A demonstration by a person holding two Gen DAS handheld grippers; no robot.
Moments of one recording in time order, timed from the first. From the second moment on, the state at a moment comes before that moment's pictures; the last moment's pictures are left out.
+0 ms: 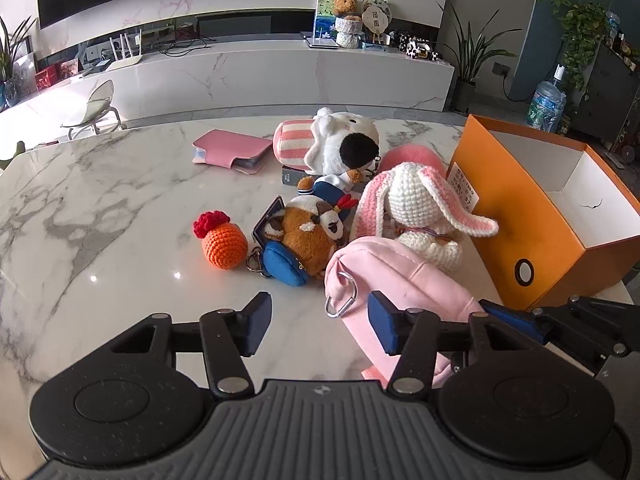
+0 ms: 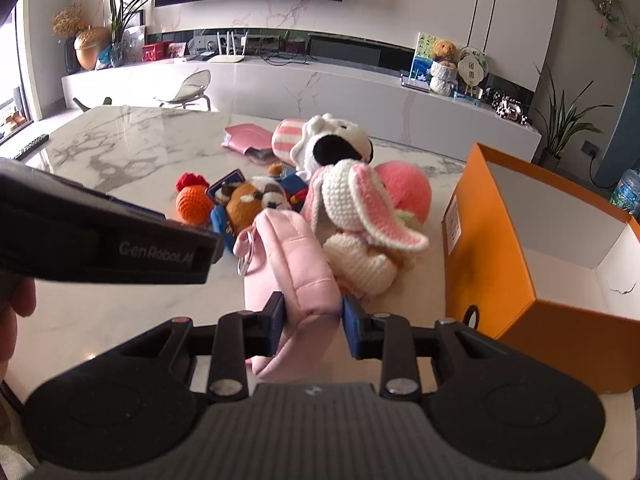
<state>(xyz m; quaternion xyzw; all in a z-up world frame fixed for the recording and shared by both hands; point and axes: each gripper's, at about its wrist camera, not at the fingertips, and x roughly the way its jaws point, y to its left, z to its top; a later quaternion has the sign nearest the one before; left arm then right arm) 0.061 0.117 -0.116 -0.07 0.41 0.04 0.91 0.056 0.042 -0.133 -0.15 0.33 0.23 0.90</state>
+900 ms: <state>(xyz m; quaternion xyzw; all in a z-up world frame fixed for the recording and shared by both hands) 0.070 0.106 -0.125 -0.11 0.47 -0.01 0.87 -0.003 0.056 -0.126 -0.16 0.33 0.30 0.88</state>
